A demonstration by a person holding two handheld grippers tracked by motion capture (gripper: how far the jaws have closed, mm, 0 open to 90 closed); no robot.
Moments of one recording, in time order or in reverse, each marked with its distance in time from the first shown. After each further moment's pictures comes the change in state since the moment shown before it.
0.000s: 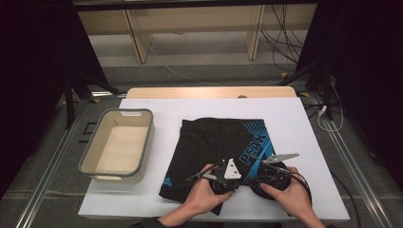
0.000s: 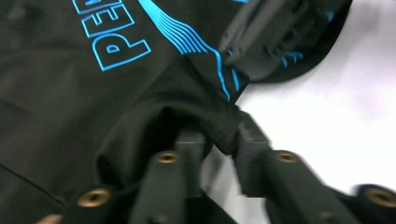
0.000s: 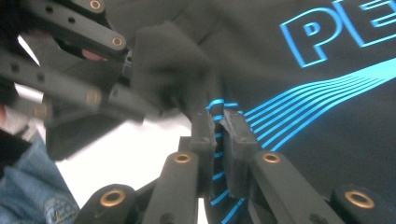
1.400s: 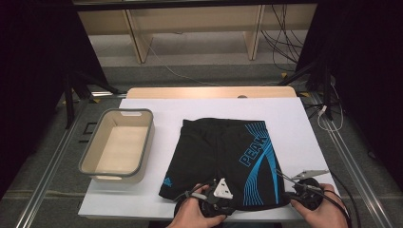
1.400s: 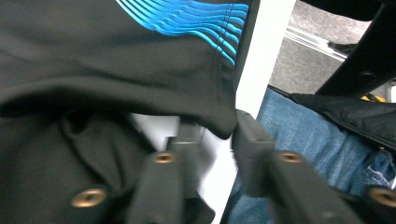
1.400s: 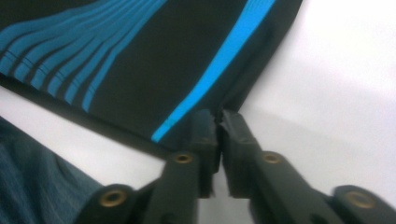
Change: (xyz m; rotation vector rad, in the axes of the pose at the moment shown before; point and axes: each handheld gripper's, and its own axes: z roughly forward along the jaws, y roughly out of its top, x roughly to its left) left arm -0.040 -0.029 -0.041 0.061 -0.103 -0.073; right arm -0.008 -0.052 -0.063 0.133 -0.309 0.073
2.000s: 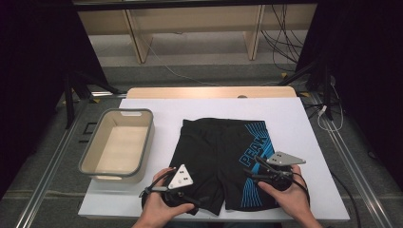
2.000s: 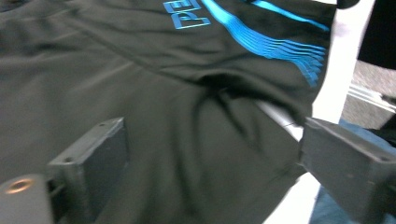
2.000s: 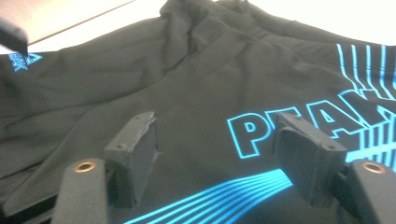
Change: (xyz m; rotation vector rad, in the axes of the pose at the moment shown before) left arm 0.057 -0.054 -0.061 -0.232 0.187 -0.067; right arm 0.030 0.057 0.052 -0.495 0.149 -0.183
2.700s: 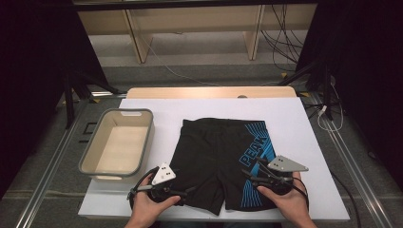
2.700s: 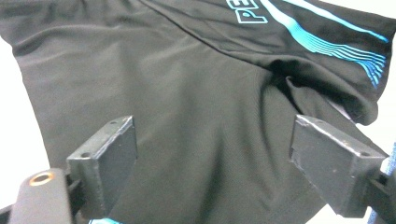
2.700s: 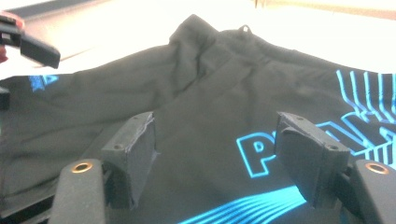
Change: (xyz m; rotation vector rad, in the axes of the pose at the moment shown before) left arm 0.021 -0.019 -0.011 -0.032 0.111 -0.108; right arm 0.007 -0.003 -0.005 -0.108 0.002 -0.014
